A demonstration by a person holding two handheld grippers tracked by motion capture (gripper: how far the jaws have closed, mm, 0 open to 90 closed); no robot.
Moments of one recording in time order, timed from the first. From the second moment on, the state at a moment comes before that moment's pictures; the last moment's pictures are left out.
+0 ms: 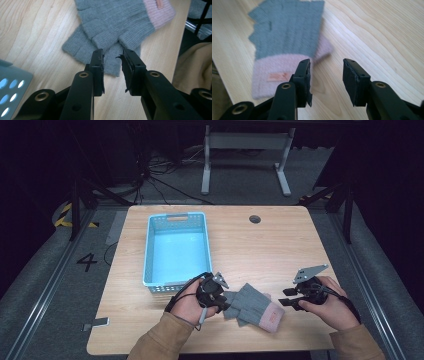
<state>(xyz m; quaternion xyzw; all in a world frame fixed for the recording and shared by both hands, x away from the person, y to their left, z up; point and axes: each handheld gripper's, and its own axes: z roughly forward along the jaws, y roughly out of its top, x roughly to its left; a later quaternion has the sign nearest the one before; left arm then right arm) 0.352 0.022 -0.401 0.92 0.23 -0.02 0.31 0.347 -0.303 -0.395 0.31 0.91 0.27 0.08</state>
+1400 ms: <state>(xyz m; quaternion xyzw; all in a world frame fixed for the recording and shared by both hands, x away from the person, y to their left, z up) 0.369 -0.003 -0.437 0.93 0.21 -0.06 0.28 0.335 -0.300 -0.425 0.26 0.94 0.20 0.00</state>
